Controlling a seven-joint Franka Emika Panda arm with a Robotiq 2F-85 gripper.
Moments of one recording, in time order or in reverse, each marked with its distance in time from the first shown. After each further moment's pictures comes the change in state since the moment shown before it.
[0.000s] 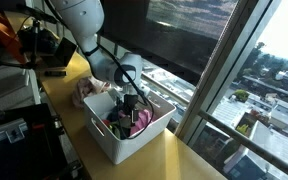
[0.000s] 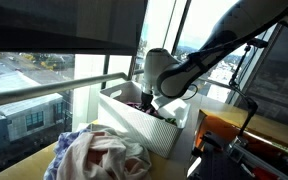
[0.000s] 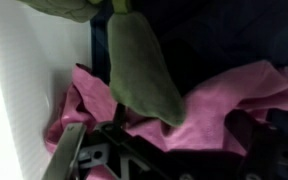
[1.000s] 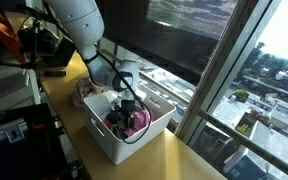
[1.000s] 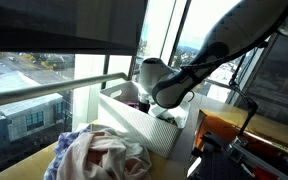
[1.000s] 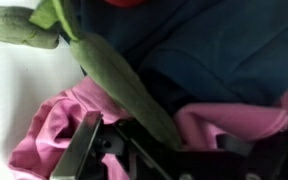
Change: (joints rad) arm 0.054 0.087 -0.036 0.042 0.022 -0.004 0.007
